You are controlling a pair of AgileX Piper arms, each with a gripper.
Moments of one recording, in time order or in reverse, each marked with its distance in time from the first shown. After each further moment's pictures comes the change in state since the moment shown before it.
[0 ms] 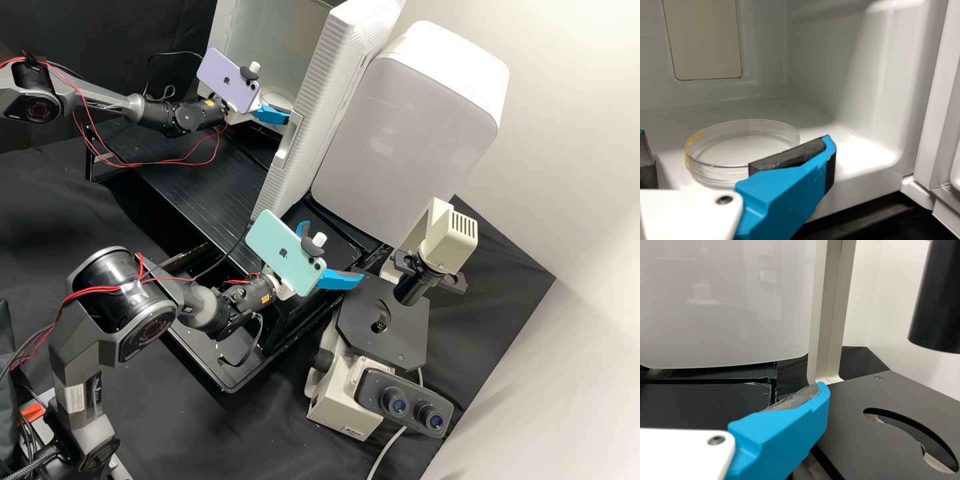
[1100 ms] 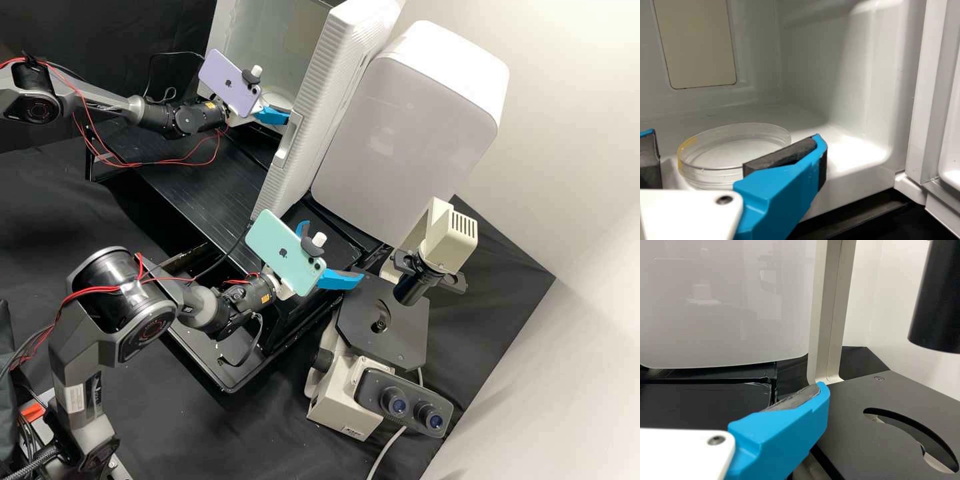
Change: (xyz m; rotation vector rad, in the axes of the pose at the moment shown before) left arm -0.002 -0.002 0.005 0.025 -0.016 0.012; right arm 0.000 0.000 0.000 0.000 0.000 0.000
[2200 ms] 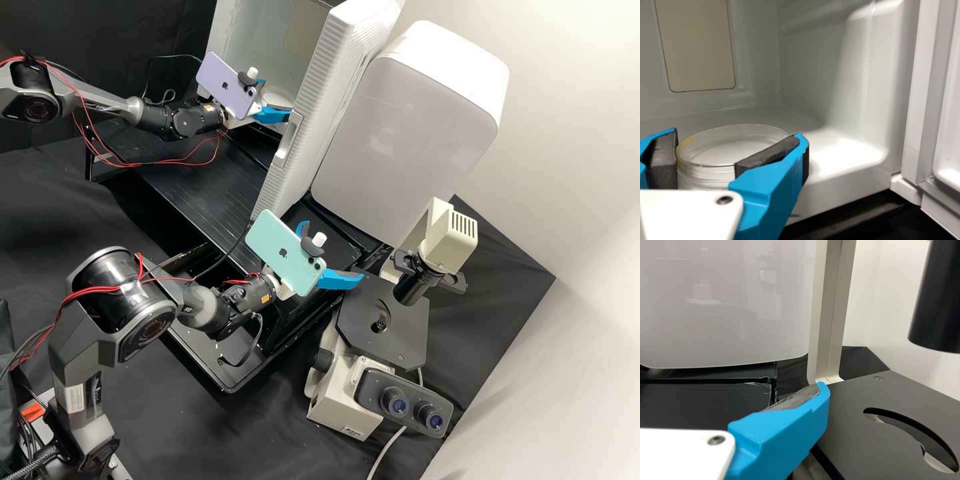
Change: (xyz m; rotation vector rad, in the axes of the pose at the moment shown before) left arm -0.006 -0.007 -0.002 -0.002 -0.012 -0.014; right arm 0.000 0.000 0.000 0.000 0.000 0.000
